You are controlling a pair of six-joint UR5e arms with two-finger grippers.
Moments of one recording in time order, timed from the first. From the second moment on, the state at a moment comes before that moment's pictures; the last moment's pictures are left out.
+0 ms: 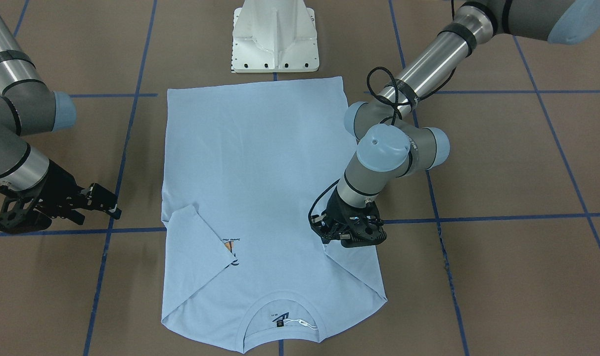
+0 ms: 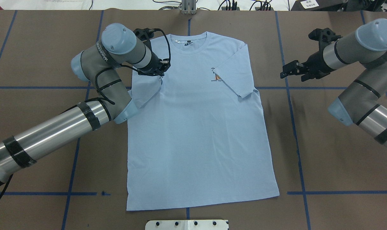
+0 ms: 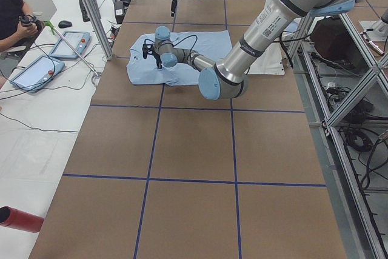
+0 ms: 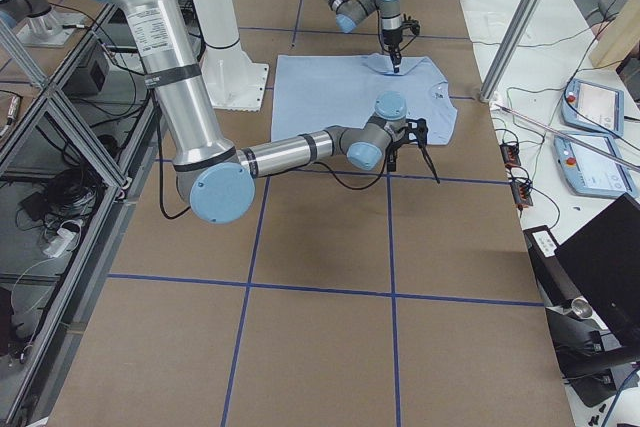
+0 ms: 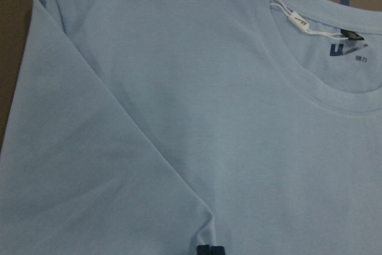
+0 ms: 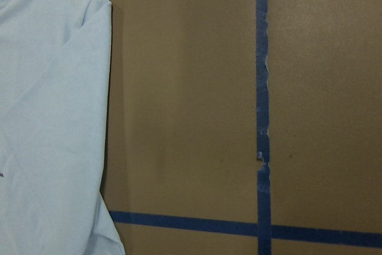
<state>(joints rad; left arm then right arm) -0.73 -2.43 -1.06 -2.27 -1.94 -1.34 0.97 -1.25 1.45 -0.86 2.22 1.02</state>
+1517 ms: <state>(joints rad) -0.72 -2.03 -1.73 -2.17 -2.06 -1.40 0.29 -1.66 2.07 -0.99 1.62 1.72</state>
